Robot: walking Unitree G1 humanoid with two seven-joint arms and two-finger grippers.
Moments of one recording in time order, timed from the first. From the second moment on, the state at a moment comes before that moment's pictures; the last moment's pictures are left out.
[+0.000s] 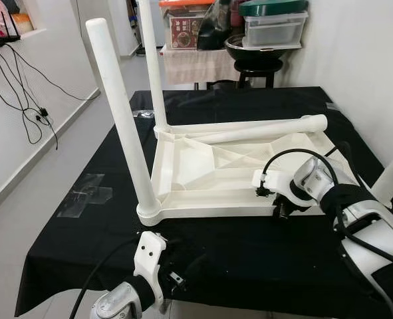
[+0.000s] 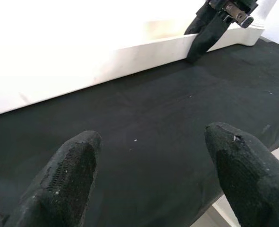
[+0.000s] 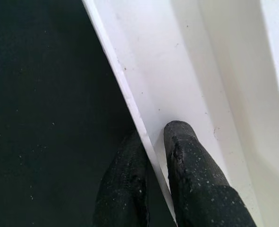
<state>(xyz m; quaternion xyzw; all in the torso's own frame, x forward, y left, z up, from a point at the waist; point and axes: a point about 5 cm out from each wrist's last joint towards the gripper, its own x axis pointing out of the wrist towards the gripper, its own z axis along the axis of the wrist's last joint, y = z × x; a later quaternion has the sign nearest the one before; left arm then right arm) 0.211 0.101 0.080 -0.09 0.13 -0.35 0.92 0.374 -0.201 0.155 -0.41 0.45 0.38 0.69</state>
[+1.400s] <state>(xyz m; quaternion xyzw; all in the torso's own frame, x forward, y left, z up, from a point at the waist) 0.210 0.101 0.079 -0.09 0.13 -0.34 0.93 0.359 -0.019 0.133 -0.09 0.15 0.26 0.95</state>
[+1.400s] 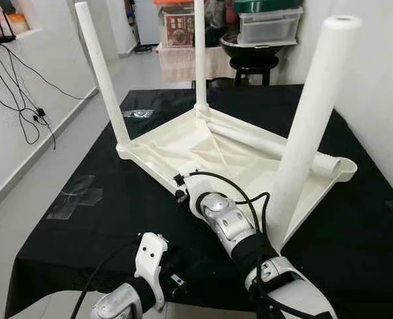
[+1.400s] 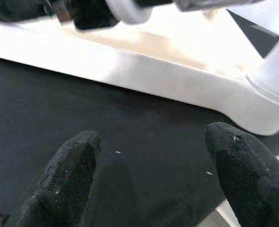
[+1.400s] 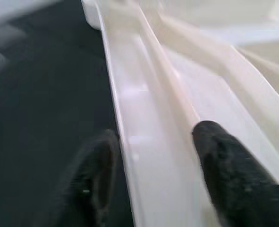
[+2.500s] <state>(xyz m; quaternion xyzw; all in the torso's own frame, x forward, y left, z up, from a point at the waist) 0.236 0.210 0.103 -0.08 0.04 0.02 1.00 0.275 -0.112 0.129 0.04 0.10 0.56 0.82</state>
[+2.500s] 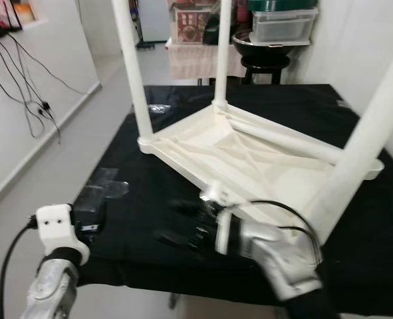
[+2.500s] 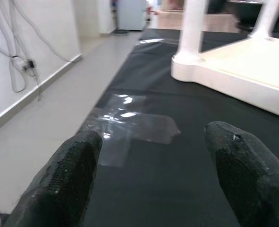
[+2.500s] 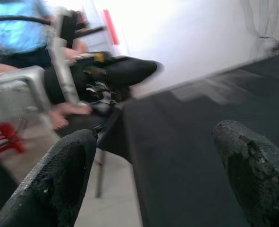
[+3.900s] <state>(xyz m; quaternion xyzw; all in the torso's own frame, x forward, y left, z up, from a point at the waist) 0.234 0.200 0.103 -0.08 0.03 -0.03 1.00 0.298 -0.243 0.187 -0.21 0.16 0.39 0.88</state>
